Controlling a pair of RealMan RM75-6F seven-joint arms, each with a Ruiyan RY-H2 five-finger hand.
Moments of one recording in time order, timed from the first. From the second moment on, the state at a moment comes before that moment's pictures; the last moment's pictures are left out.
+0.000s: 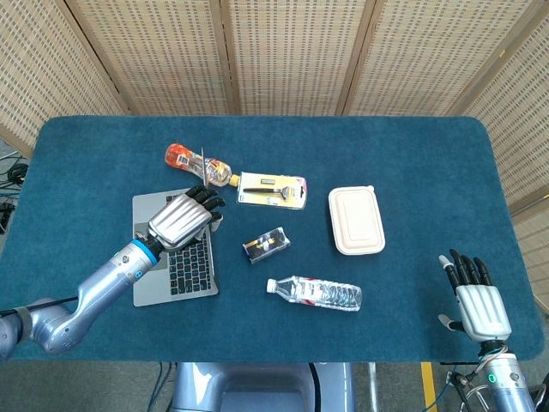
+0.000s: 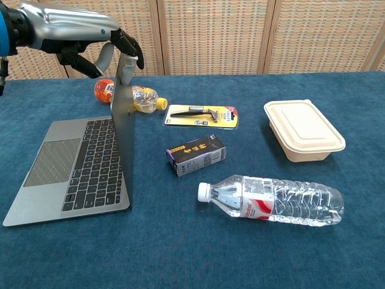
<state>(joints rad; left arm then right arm) -0.92 -1.12 -0.16 -1.78 1.17 0.79 0.38 0.14 -1.23 0.03 -1.56 -1.43 1.34 -0.20</state>
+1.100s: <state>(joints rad) -0.90 -1.00 -0.09 -1.88 1.15 0.83 0.53 0.14 -1.23 0.03 -1.56 -1.43 1.34 -0.21</state>
